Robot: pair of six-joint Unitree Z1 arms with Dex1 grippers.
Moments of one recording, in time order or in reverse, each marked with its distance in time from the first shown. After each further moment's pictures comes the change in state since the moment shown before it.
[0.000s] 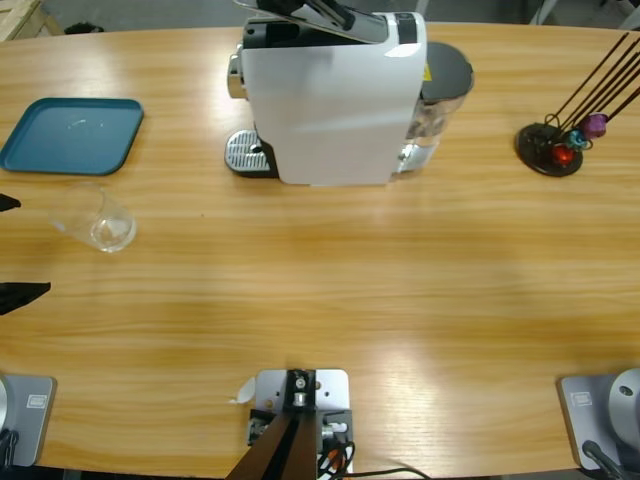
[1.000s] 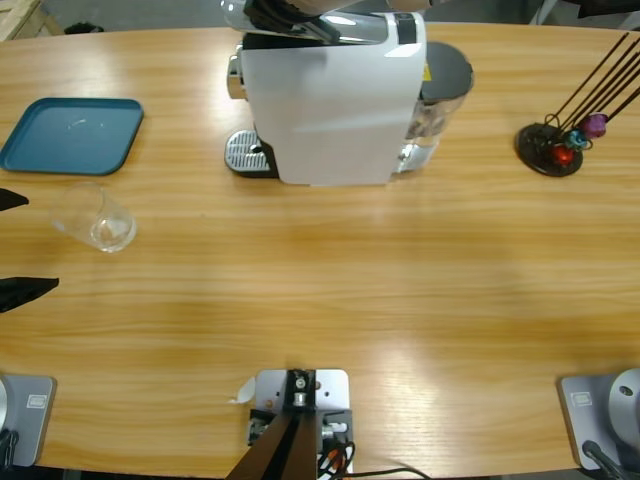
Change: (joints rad) arm 0 0.000 0.035 -0.015 0.000 0.000 0.000; arm 1 0.000 0.025 0.050 -0.073 0.046 -0.069
